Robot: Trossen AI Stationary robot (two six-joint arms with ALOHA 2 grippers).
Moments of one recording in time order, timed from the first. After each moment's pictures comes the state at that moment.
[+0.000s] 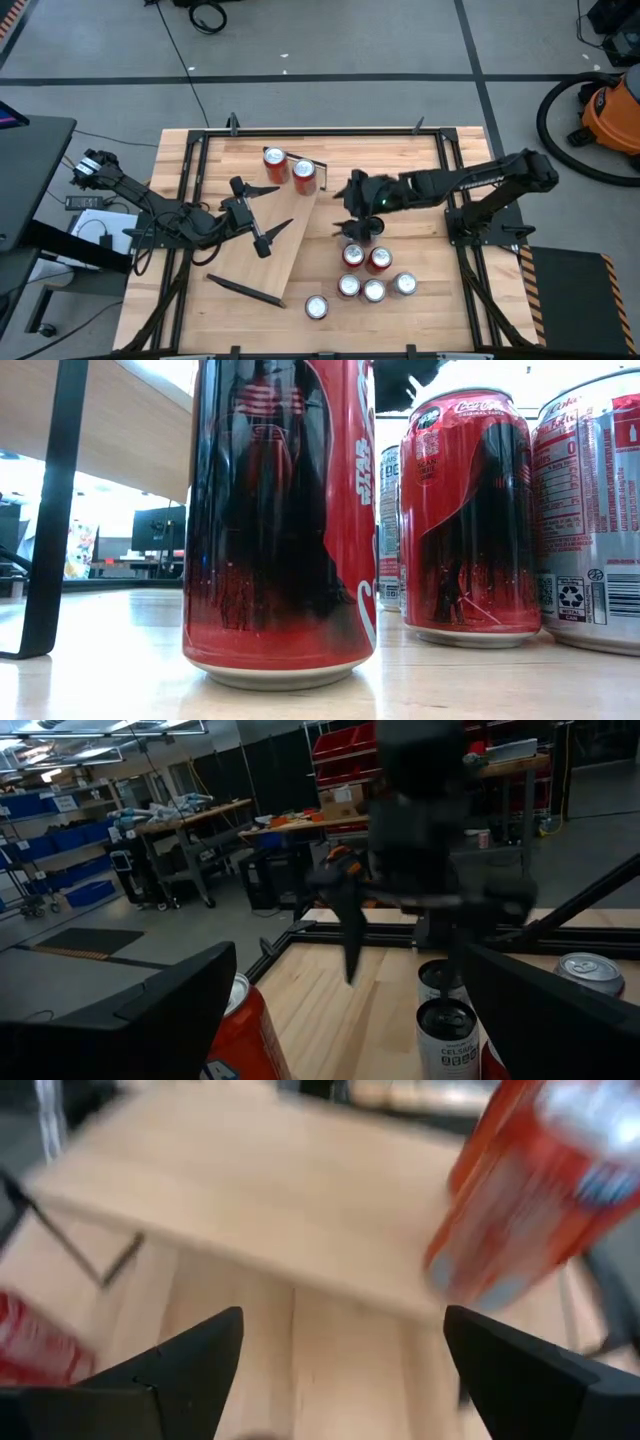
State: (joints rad) left arm -0.50 1.10 0.83 0.27 -0.93 0.16; right arm 0.12 1.42 1.16 -0.38 0.17 0.02
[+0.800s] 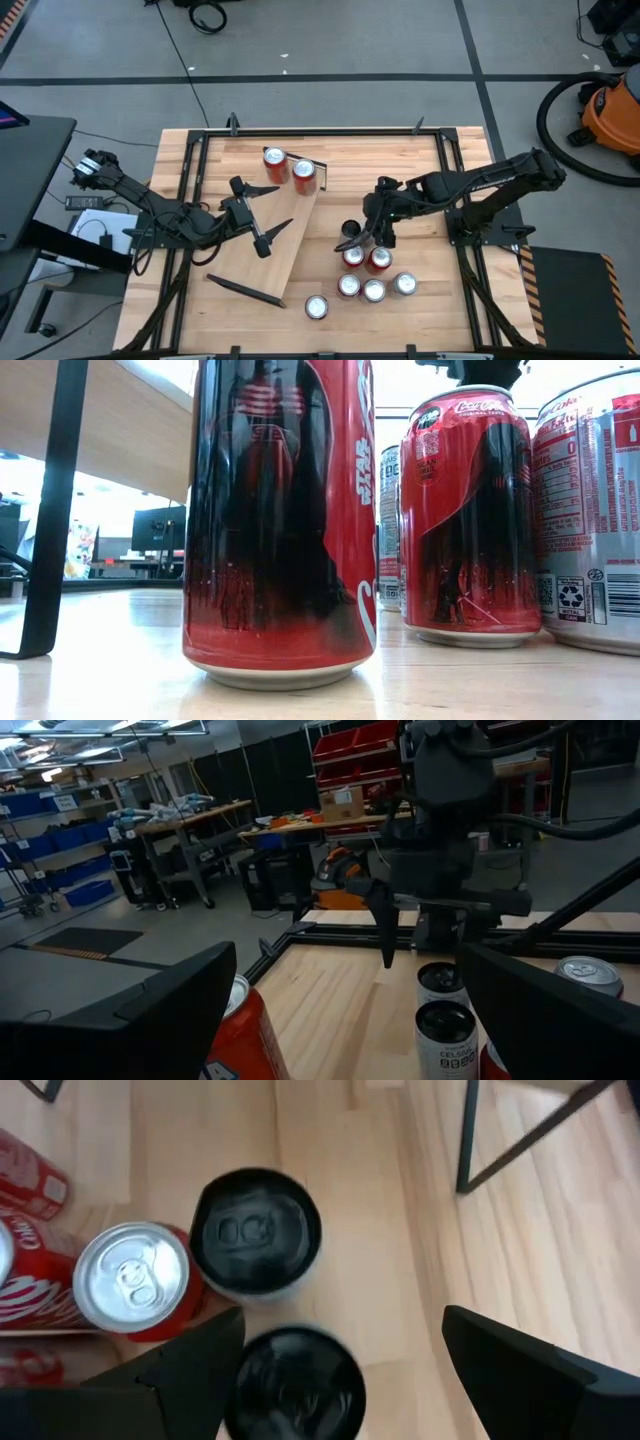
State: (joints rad) left arm -0.50 1.10 0.83 0.27 -0.93 0.15; right arm 0.18 1.35 1.16 -0.84 0.21 0.24
